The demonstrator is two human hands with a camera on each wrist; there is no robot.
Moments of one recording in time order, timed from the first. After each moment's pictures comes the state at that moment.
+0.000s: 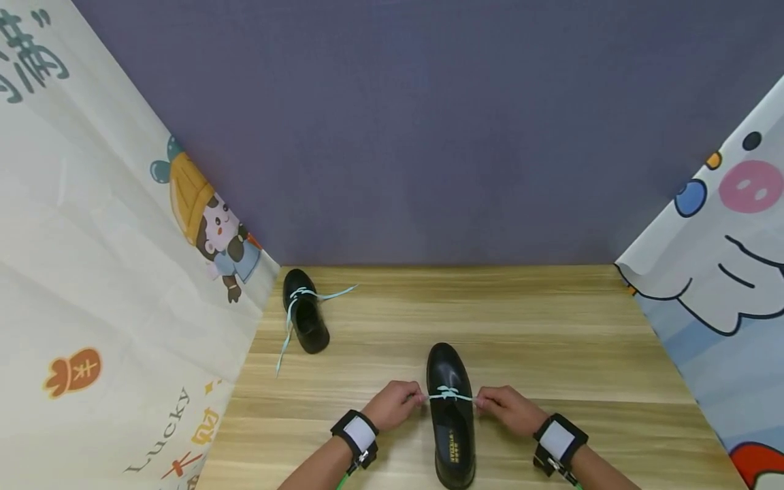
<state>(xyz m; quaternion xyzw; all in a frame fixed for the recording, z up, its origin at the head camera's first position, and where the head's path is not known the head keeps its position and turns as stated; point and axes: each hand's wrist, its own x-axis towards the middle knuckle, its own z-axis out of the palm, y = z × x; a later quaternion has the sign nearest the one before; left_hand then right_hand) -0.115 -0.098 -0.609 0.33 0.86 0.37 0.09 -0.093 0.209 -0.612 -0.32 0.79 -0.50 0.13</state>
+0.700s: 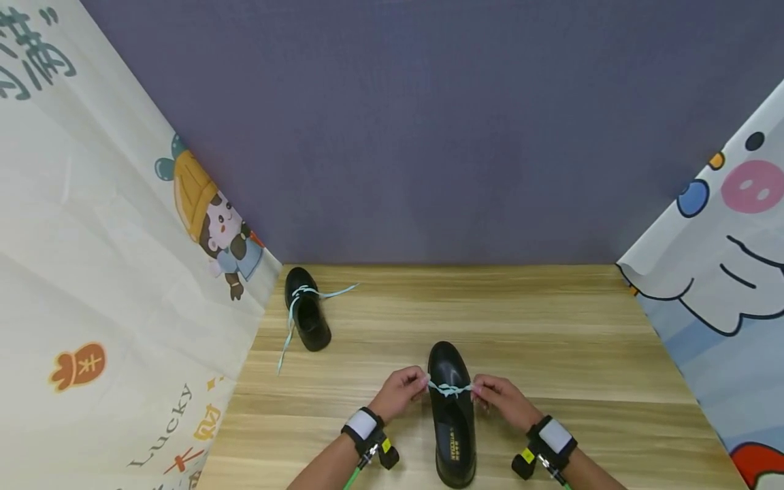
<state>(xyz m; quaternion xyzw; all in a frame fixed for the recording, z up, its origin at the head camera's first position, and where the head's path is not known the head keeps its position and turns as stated) -0.113 -0.083 -0.601 0.18 0.70 0.66 0.18 -0.093 0.192 -0.610 -0.24 0.66 -0.70 0.16</state>
